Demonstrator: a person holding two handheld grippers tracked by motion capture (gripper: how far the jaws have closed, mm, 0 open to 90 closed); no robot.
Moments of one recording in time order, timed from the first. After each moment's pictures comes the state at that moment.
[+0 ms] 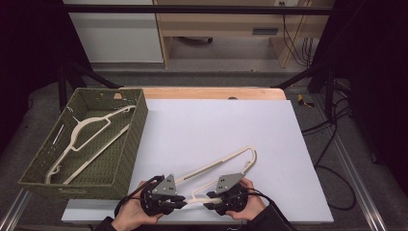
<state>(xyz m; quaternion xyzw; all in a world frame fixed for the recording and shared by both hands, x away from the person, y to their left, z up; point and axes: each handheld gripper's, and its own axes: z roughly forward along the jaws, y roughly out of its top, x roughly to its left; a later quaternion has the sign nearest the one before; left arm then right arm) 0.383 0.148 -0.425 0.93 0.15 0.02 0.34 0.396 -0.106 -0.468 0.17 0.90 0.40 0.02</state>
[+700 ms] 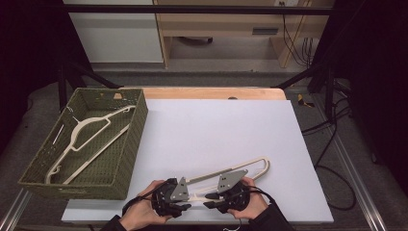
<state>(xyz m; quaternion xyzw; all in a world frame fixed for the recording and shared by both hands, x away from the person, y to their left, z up) 0.386 0.119 -0.440 0.95 0.12 0.10 0.26 0.397 -0.110 -0.453 0.14 0.90 0.41 0.00</state>
